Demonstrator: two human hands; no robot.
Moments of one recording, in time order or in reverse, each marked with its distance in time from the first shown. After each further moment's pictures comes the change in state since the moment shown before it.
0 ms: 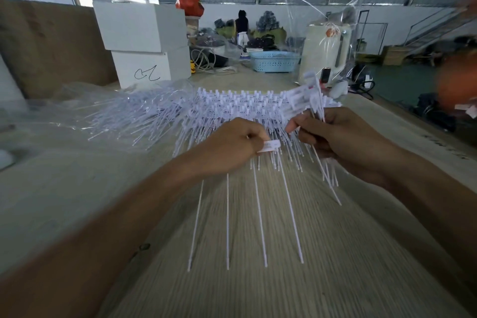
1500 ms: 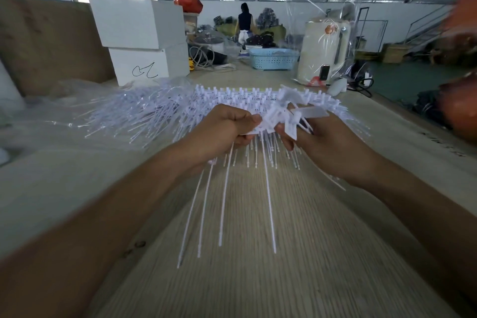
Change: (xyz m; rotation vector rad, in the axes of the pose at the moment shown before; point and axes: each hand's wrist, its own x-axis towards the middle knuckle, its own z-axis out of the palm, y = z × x) left_hand -0.002 0.000 -0.007 -0.451 0.084 -0.104; right_hand -0.004 -0.001 0.017 -0.487 0.040 -0.345
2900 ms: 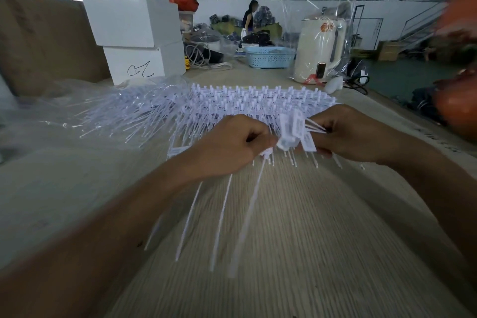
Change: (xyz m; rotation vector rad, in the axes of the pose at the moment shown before) left_hand 0.000 -0.006 0.012 0.525 -0.140 0.266; right_hand 0.004 0.034 -0.045 -0.132 -0.247 -0.021
